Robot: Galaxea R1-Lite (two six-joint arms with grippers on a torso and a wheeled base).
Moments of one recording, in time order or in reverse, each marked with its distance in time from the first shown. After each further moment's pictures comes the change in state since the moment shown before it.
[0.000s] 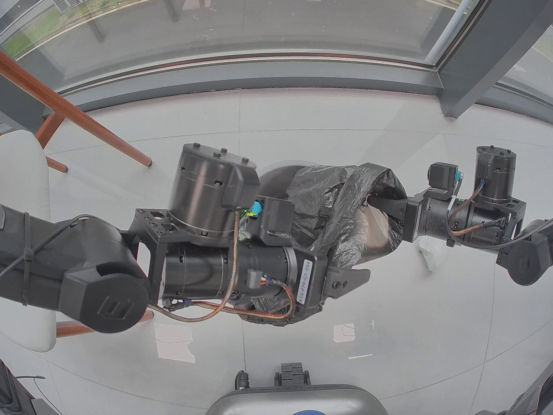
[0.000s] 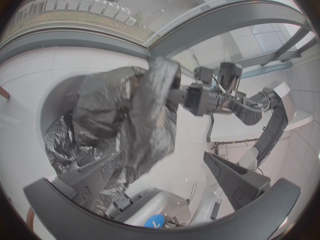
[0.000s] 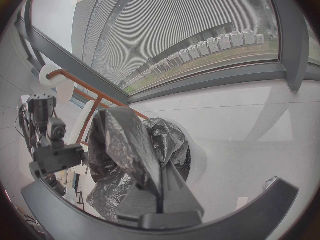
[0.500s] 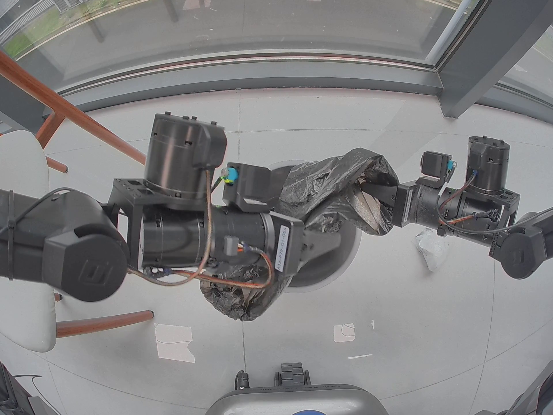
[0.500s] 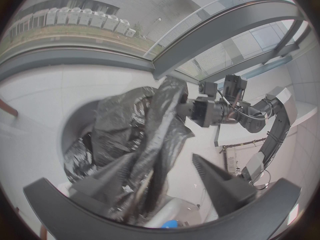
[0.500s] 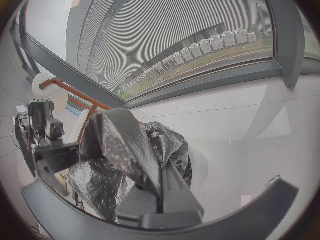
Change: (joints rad) left arm 0.078 -0.024 -0.061 0.041 -0.002 0.081; right arm 0.030 0.029 -0.069 0.000 -0.073 0.076
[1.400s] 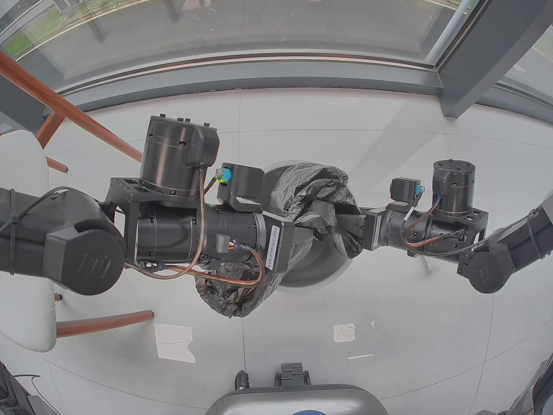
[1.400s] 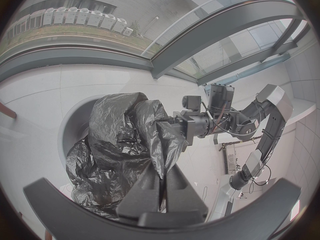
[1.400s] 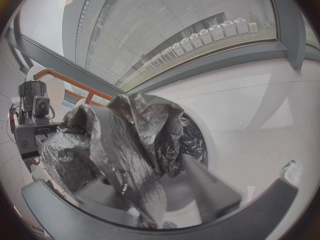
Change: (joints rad) left arm 0.034 0.002 0.005 0.001 -0.047 0.040; right arm 0.053 0.145 0.000 -0.070 -0.014 0.026
